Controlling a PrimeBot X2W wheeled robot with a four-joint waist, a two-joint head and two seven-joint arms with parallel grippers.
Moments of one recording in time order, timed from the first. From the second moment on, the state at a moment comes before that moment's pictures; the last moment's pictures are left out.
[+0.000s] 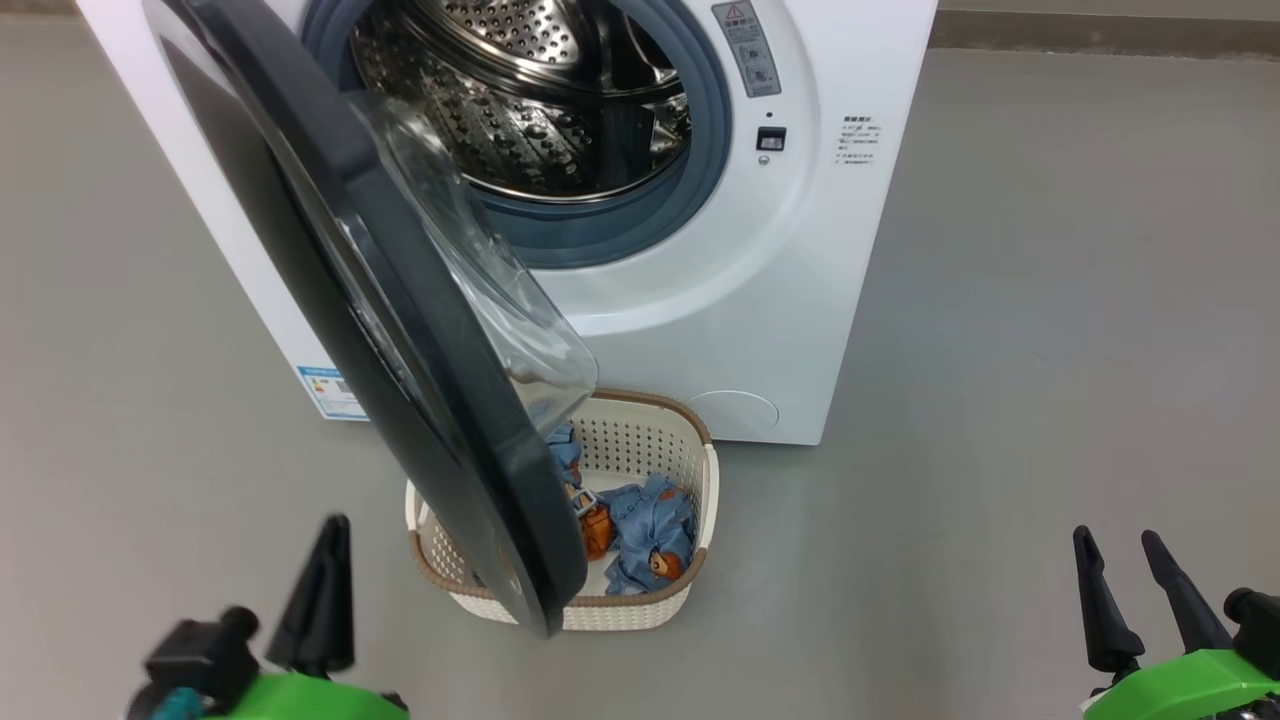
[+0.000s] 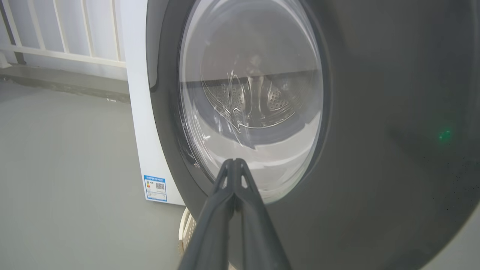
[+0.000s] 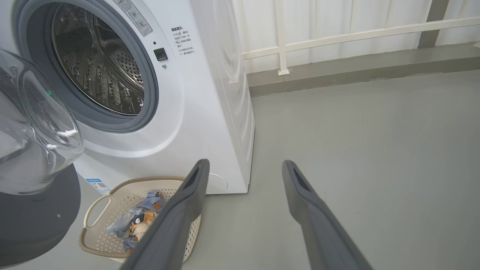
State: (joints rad) left arm -0.04 0.04 -0.08 0.19 -0.31 -0.13 -0.26; right arm -0.04 -0.19 -0.11 0.34 0.38 0.13 -0.25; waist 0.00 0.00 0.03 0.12
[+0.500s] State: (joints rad) left arm -0.07 0.04 -0.21 -0.38 -0.22 -0.09 -0.26; right arm -0.04 -0.19 -0.14 0.31 0.38 0.13 -0.25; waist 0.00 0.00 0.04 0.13
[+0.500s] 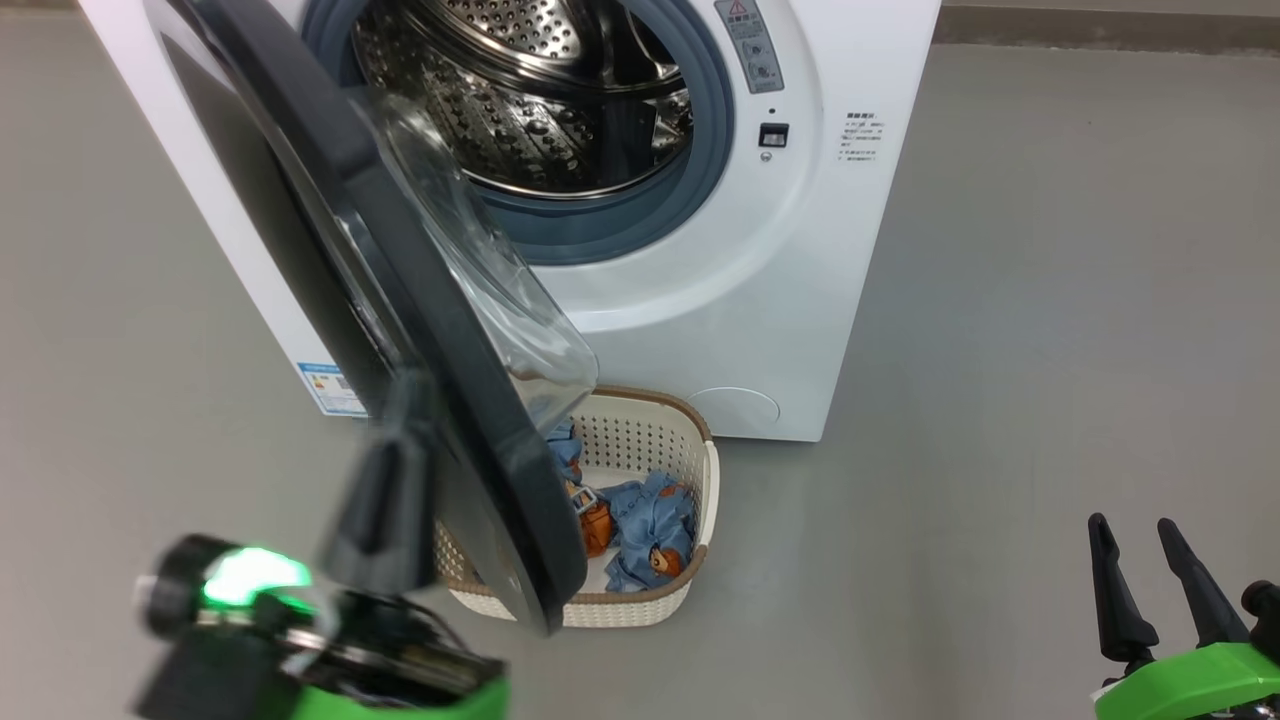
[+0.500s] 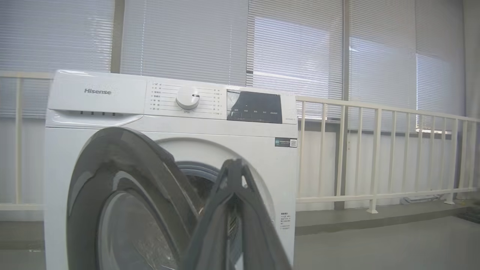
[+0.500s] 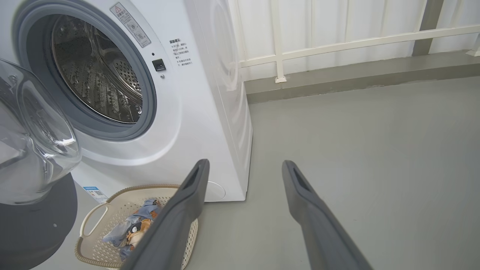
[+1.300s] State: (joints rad) left arm -0.14 0.05 -0.46 0.04 -0.38 -0.10 -0.26; right arm -0.04 -0.19 -0.11 0.30 0.38 0.13 -0.25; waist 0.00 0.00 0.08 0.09
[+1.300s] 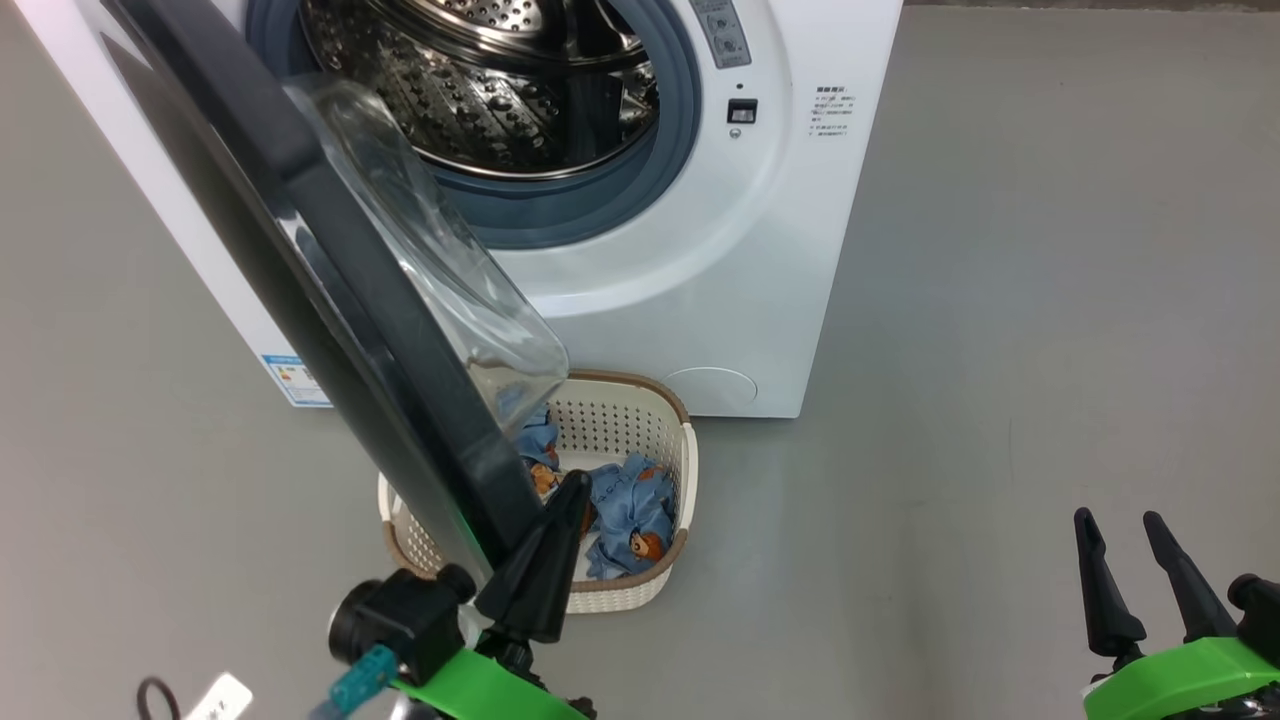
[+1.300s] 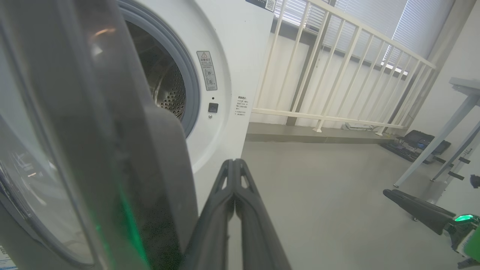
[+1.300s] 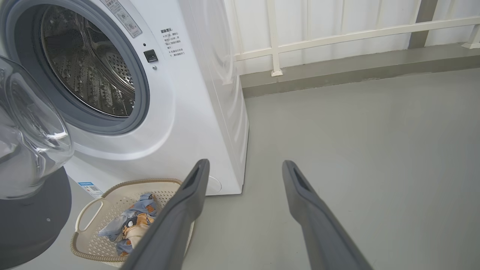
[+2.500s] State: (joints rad) left arm -0.09 0.02 -0.37 0.08 -0.34 -0.12 -0.26; right arm -0.05 -0.19 -0.13 0.26 0.38 0.13 -0.25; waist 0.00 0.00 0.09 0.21
